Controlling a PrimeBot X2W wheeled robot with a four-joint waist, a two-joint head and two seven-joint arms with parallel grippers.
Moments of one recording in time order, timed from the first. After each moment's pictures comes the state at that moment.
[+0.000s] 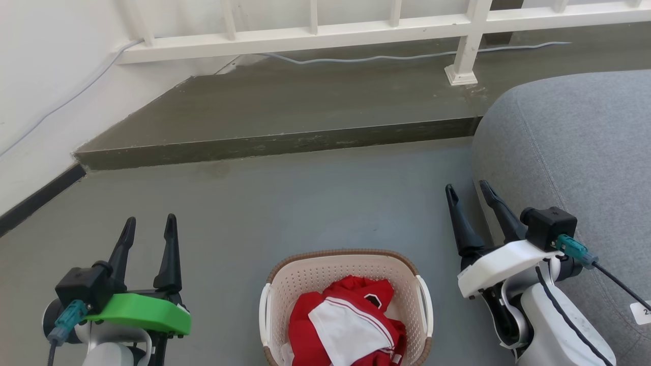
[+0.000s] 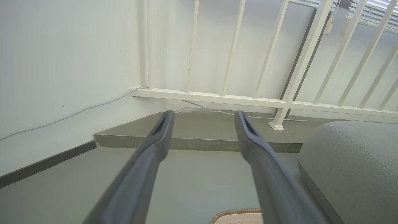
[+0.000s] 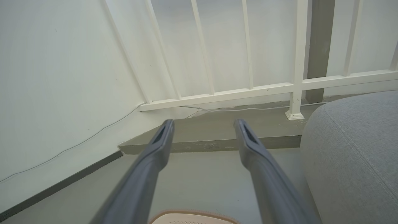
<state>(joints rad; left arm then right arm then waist) -0.06 0.06 -0.07 0.18 -0.35 -0.12 -0.25 -0.17 -0.11 0.33 0.30 0.39 0.01 -0.25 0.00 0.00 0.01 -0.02</state>
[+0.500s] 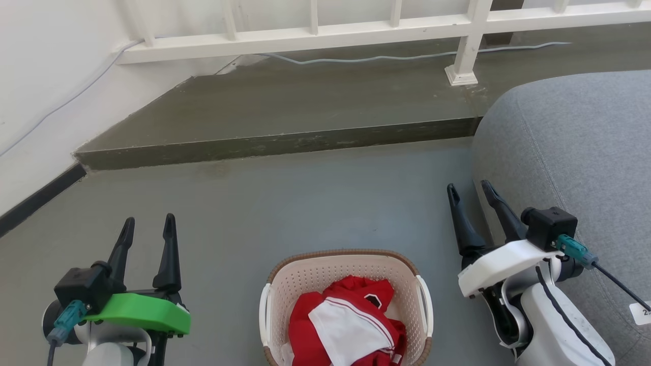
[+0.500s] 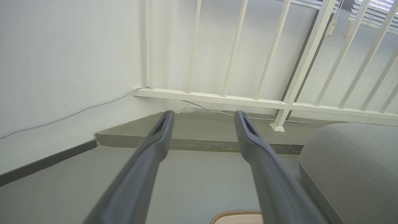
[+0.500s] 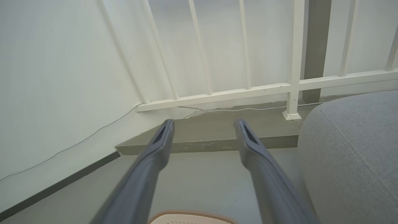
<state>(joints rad) -0.06 0.05 -0.06 0.18 -0.34 -0.12 -0.25 -0.17 -0.10 0.31 0.31 0.37 0.01 -0.25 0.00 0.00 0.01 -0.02</state>
